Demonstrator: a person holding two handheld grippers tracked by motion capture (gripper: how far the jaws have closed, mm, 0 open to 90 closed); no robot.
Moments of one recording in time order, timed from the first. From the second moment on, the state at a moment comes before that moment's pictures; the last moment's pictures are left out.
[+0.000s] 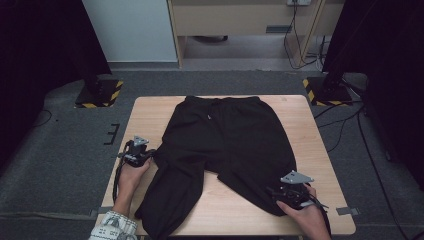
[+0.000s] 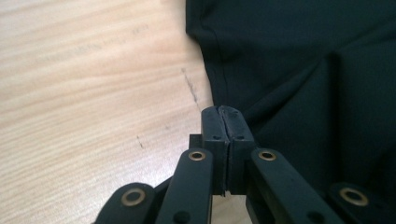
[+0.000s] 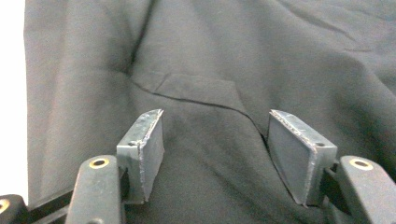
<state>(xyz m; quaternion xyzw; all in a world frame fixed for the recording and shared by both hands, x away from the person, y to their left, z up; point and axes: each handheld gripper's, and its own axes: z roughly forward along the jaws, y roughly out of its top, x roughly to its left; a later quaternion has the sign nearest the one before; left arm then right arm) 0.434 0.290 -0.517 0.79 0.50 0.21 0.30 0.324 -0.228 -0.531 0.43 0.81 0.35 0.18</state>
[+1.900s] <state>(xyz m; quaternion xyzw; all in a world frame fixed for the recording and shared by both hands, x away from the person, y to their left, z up) 0.350 0.194 -0.504 0.80 0.41 0.15 0.42 0.337 -0.215 -0.502 0.41 0.78 0.44 0.19</state>
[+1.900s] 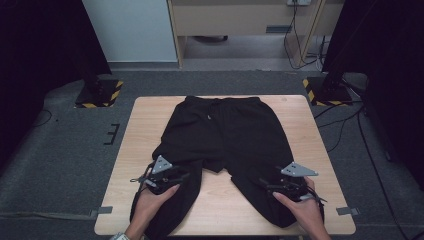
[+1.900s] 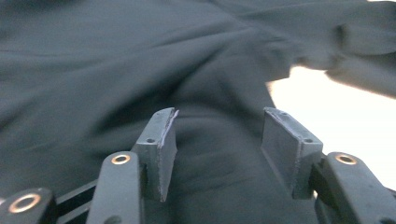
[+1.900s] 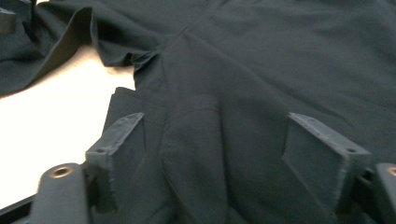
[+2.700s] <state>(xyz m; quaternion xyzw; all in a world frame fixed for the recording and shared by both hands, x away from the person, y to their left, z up) 0.316 0.208 -0.518 0.85 0.38 0.13 0.33 0.334 -0.217 -0.519 0.41 0.80 0.39 0.17</state>
